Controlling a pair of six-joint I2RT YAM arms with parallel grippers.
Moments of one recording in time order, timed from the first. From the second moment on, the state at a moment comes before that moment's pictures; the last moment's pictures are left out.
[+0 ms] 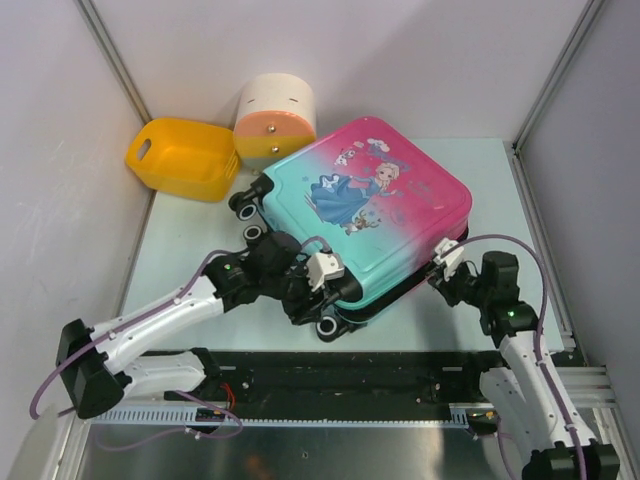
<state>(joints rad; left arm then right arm) -0.92 1.14 0.94 -0.66 0.33 0.14 0.14 0.64 0.44 -0.40 -0.51 -0.49</state>
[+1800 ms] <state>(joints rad) -0.95 0.98 0.88 -0.77 0.08 0.36 -0.32 0.74 0.51 -0.54 -0.84 -0.81</state>
